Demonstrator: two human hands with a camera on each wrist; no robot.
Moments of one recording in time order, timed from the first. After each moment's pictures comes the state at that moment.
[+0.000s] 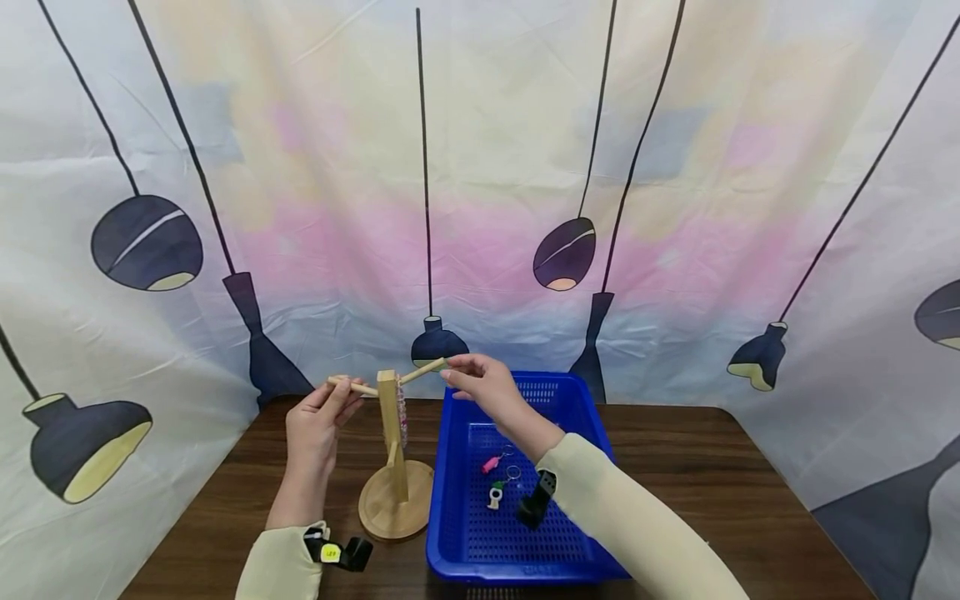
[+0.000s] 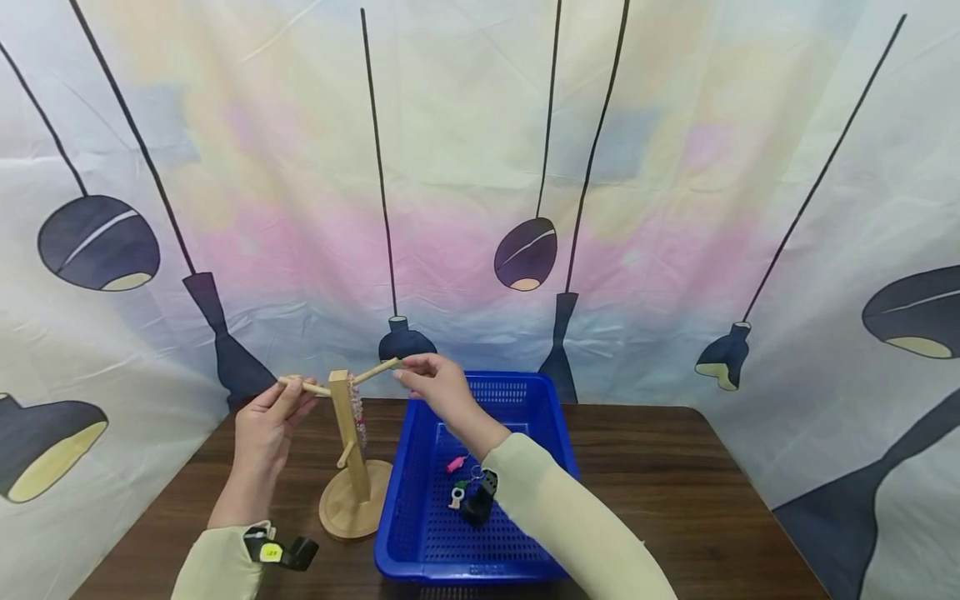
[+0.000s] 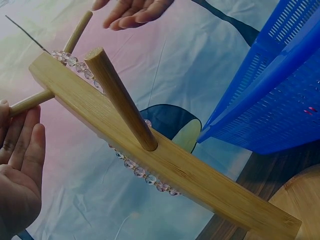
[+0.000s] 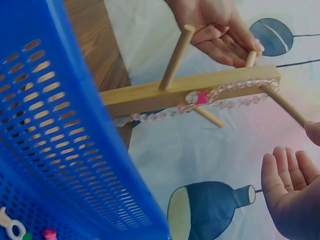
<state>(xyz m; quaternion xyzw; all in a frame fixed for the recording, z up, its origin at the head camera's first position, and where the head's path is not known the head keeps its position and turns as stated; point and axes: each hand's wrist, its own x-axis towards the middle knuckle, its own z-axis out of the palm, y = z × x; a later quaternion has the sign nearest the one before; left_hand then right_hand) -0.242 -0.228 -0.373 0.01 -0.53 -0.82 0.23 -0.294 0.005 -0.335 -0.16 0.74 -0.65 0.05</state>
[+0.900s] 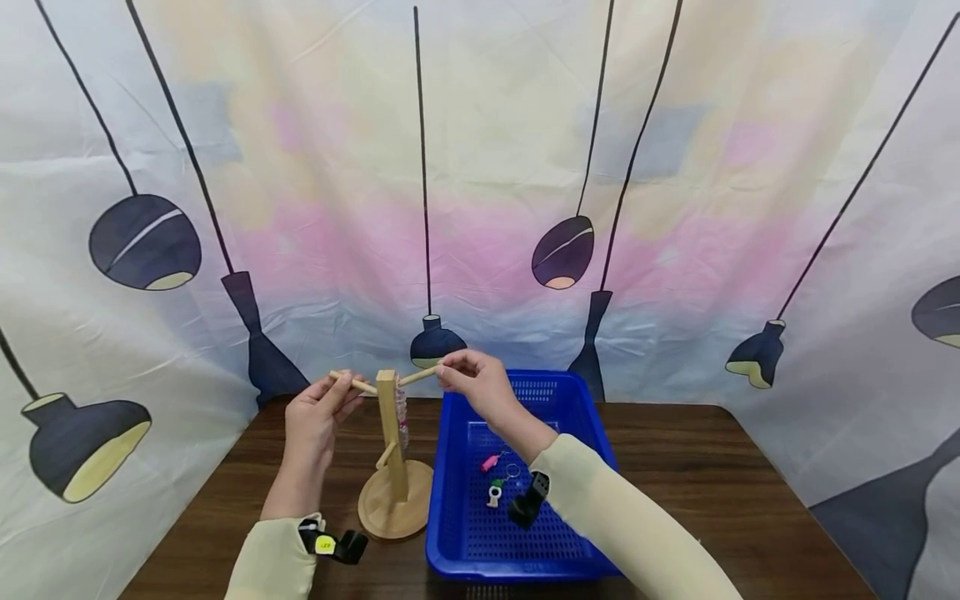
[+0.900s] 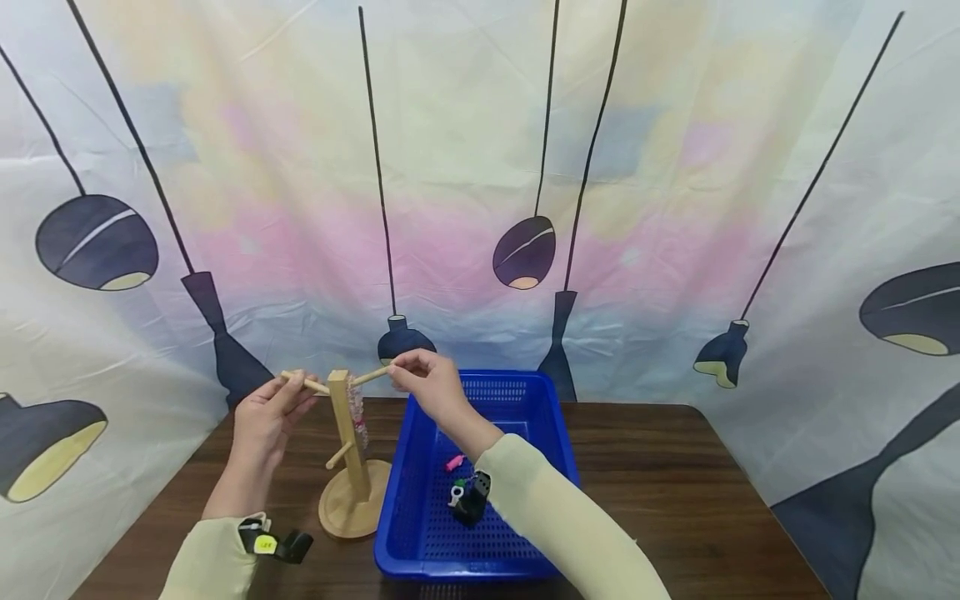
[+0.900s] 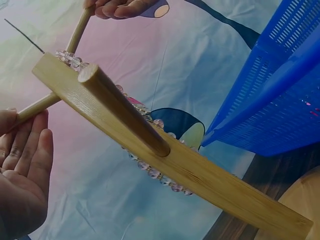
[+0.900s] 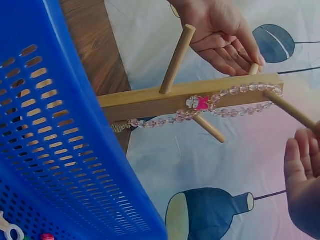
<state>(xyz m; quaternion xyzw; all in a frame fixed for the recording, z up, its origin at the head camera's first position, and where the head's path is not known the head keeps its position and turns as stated) -0.242 -0.233 -0.364 0.03 -0.55 -0.82 0.17 -0.290 -0.001 -0.333 -0.21 0.71 -0.67 0.01</state>
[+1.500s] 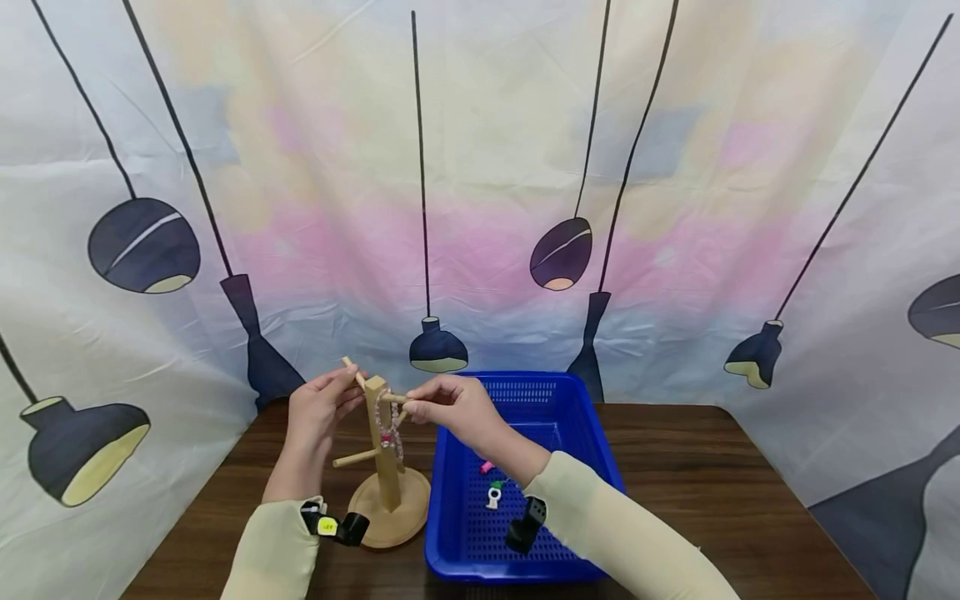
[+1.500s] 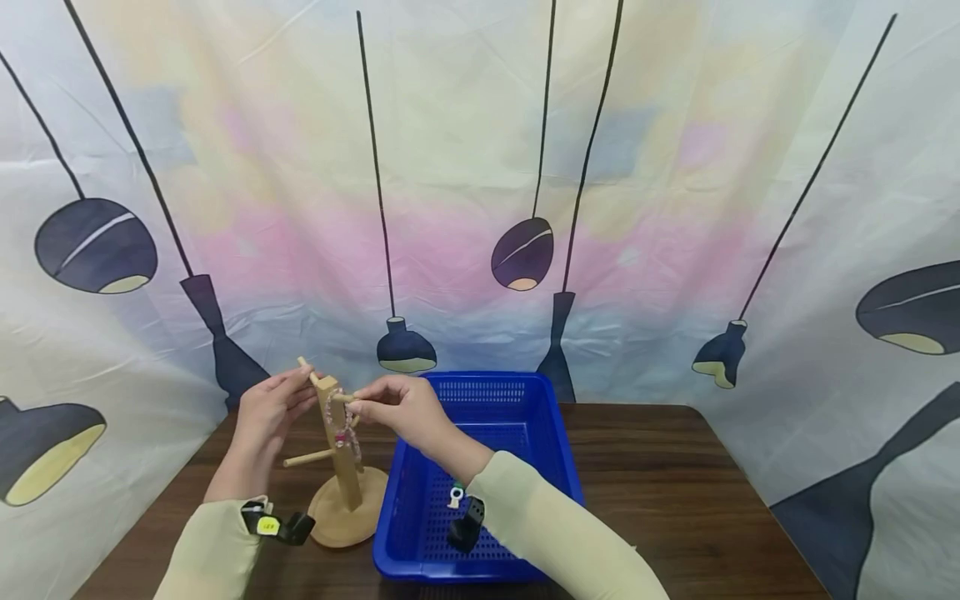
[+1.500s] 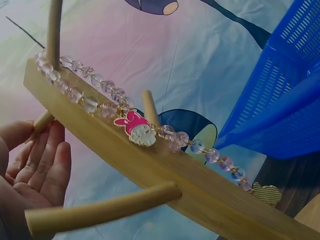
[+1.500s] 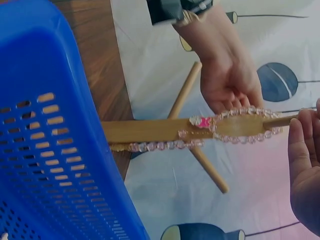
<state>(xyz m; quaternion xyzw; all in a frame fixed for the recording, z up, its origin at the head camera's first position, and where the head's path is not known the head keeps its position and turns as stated) -0.253 -0.240 -0.349 0.07 -0.61 -0.78 0.11 -0.255 -0.009 -0.332 -0.32 0.70 -0.64 0.07</state>
